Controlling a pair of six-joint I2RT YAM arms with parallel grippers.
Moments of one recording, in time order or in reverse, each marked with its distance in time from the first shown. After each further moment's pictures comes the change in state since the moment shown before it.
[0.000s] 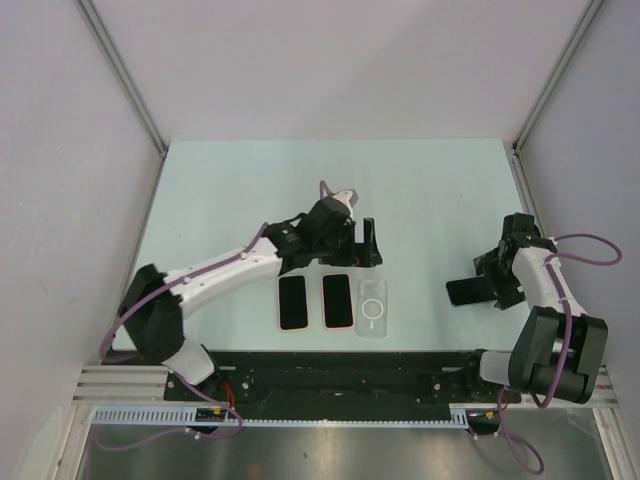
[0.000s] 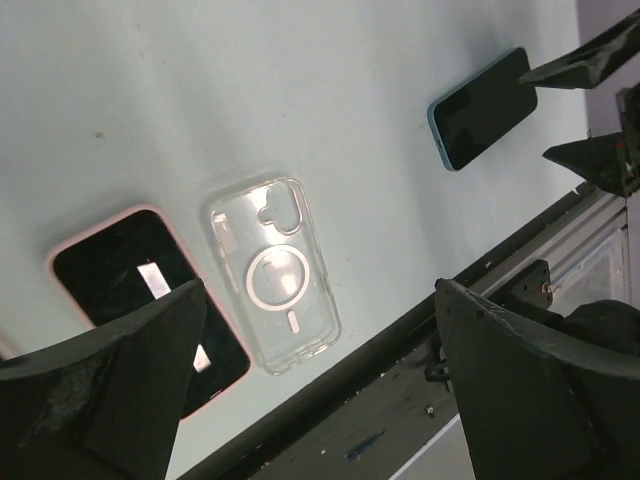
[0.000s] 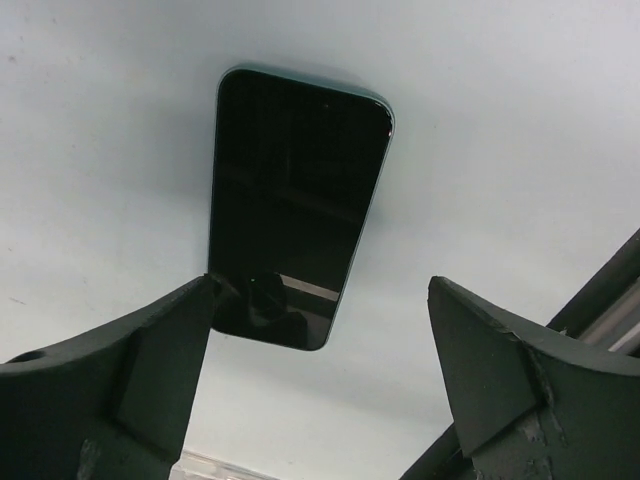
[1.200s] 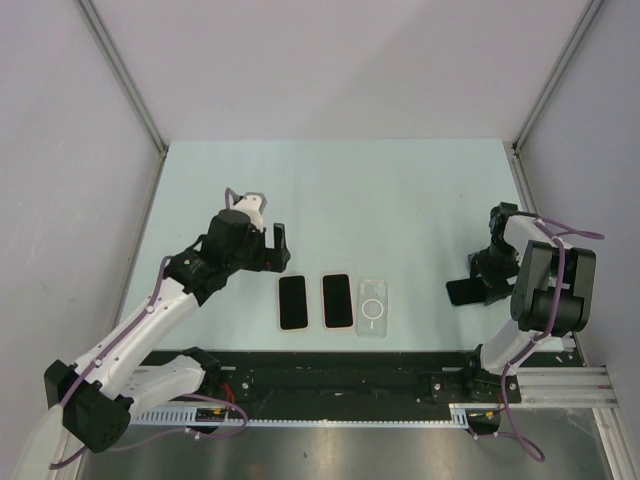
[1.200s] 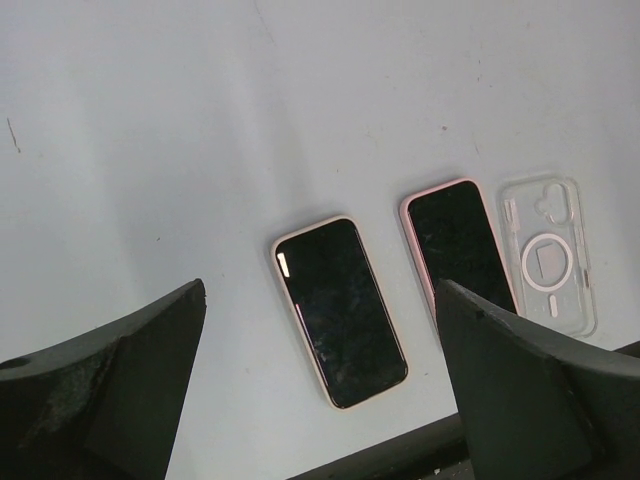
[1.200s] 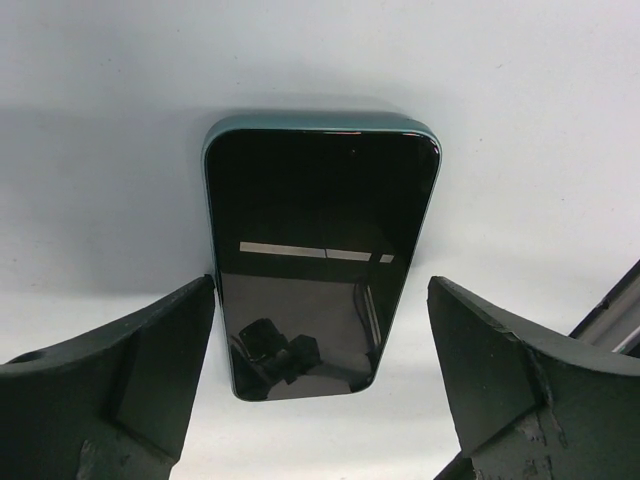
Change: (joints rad) left arm 0.357 -0.617 -0.352 -0.192 -0.151 0.421; right arm 0.020 0.410 0.204 -0.097 0.016 0.164
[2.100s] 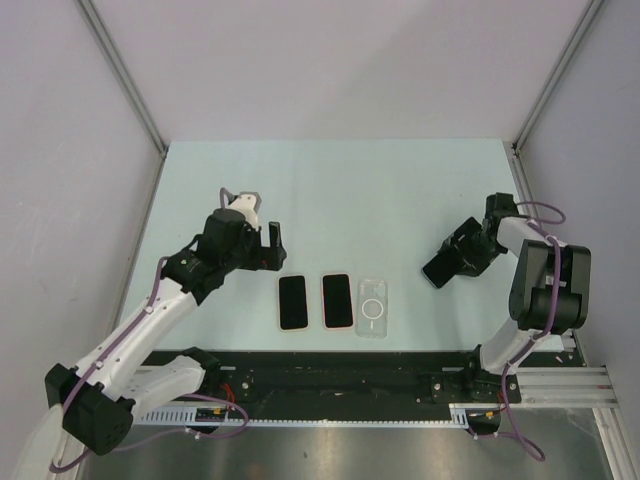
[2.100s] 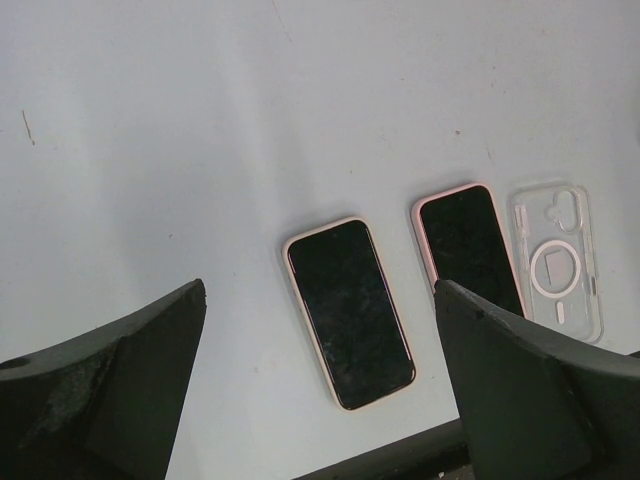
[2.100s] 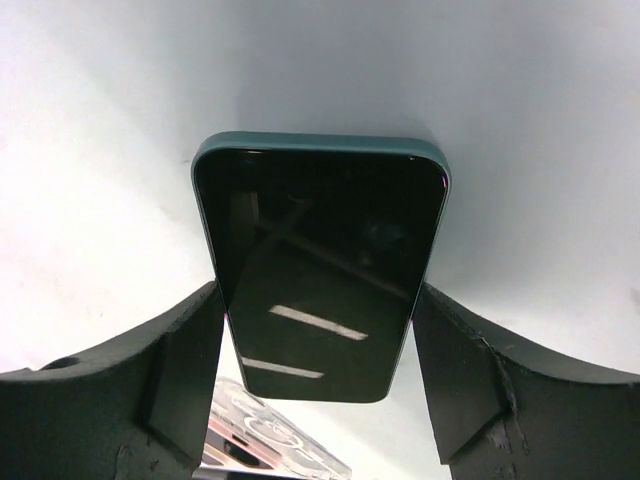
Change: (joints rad) left arm 0.048 -0.005 -0.009 0.002 0.020 0.006; right arm 0.042 0.004 -0.040 0.351 -0.420 -0.395
